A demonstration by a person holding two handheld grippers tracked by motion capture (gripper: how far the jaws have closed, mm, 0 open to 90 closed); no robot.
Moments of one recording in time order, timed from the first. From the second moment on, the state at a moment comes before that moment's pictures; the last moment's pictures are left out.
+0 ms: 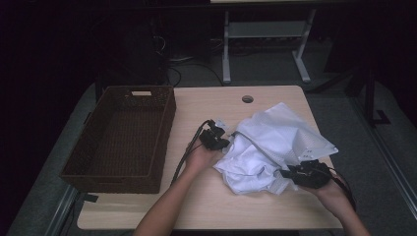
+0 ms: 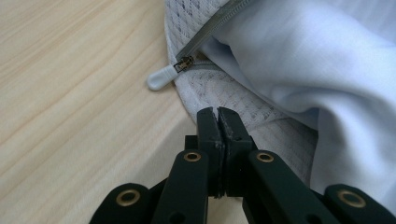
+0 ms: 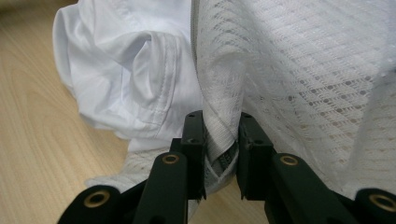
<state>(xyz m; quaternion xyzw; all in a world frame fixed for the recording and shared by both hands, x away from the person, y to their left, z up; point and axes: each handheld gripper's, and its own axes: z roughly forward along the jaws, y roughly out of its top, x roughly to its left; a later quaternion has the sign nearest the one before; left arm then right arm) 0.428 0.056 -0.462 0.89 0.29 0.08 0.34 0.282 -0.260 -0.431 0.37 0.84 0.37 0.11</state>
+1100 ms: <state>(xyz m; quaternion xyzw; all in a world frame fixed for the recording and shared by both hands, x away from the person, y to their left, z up) 0.325 0.100 -0.439 0.86 0.28 0.02 0.42 0.365 -0.254 -0.410 0.41 0.81 0.40 0.14</state>
